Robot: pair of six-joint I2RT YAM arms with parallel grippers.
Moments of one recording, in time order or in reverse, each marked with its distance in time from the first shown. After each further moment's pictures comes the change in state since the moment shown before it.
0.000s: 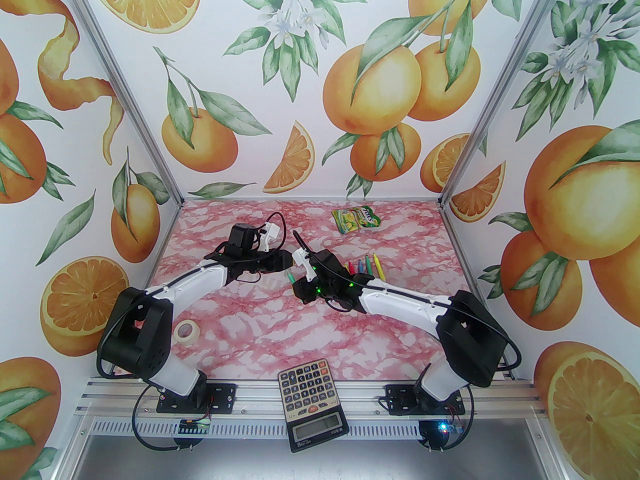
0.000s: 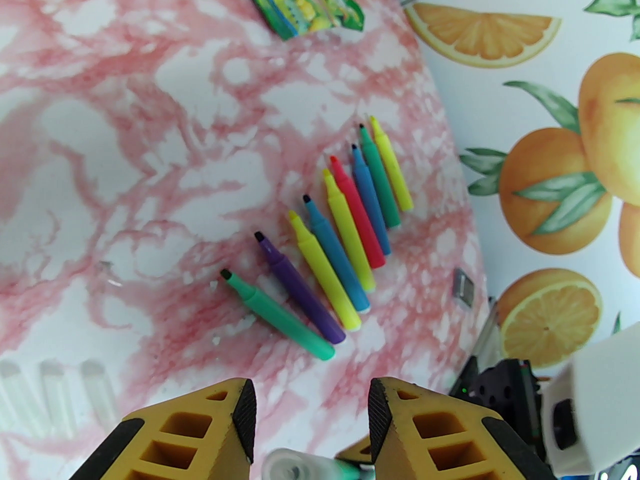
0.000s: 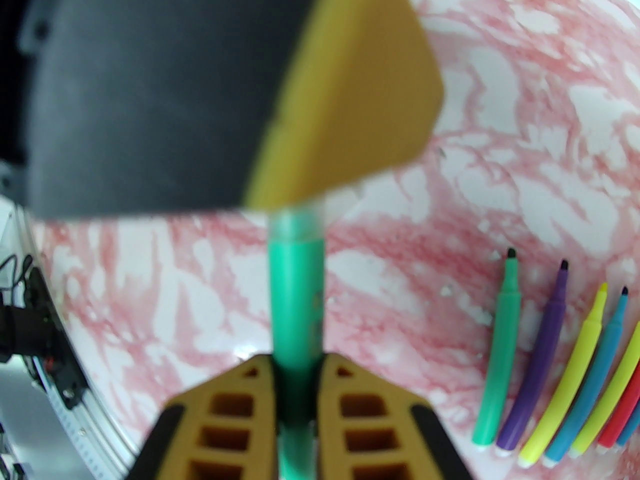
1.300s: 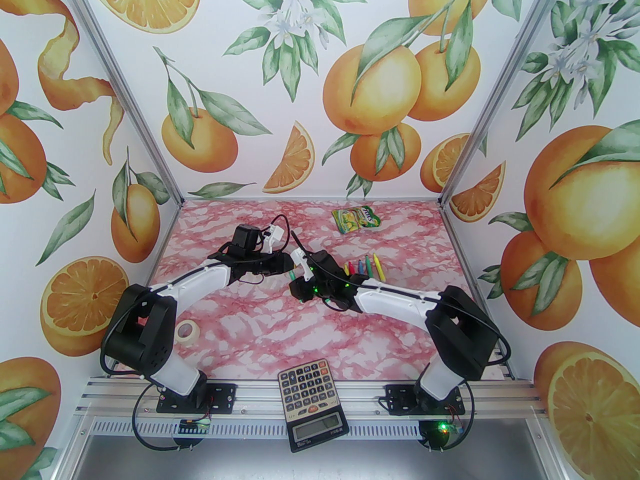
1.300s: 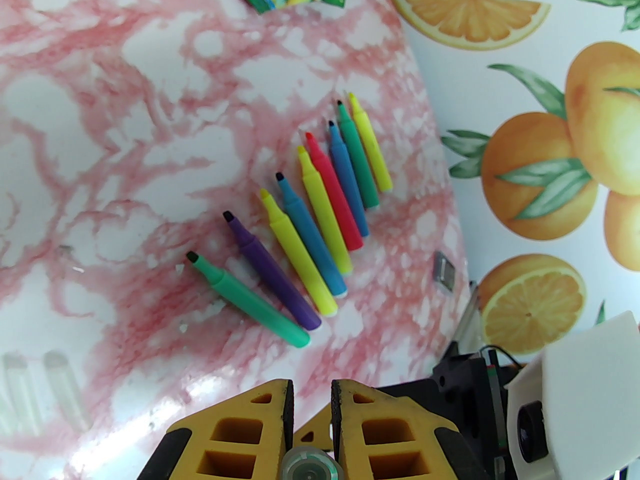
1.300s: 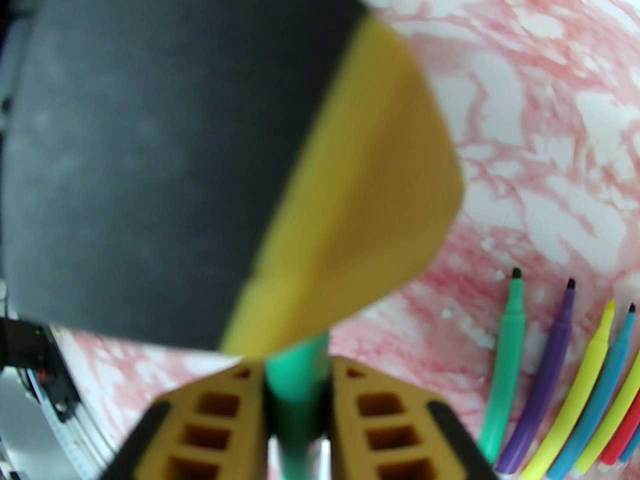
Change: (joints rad) left arm -0.012 0.018 0.006 0.015 0.072 -0.029; right arm -0.002 0.055 -0.001 0.069 0.014 0.003
